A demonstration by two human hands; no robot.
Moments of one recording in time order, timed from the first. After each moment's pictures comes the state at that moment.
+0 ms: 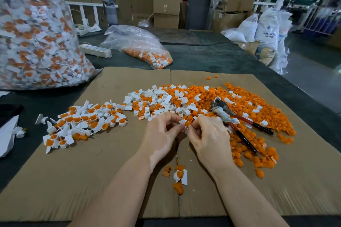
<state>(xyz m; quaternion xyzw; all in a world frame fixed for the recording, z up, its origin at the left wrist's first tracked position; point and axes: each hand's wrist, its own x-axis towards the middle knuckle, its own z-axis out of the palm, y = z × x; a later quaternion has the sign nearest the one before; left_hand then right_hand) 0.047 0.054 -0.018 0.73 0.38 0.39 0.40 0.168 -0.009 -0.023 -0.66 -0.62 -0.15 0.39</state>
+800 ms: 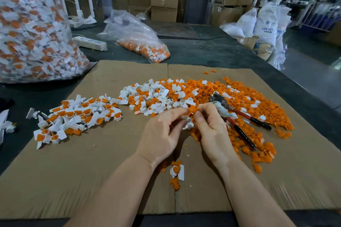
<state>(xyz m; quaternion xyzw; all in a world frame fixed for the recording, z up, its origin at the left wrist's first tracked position) 0.047 0.043 -0.022 0.81 0.28 0.46 0.22 0.172 -0.010 -0.015 -0.60 -0.53 0.20 0.56</state>
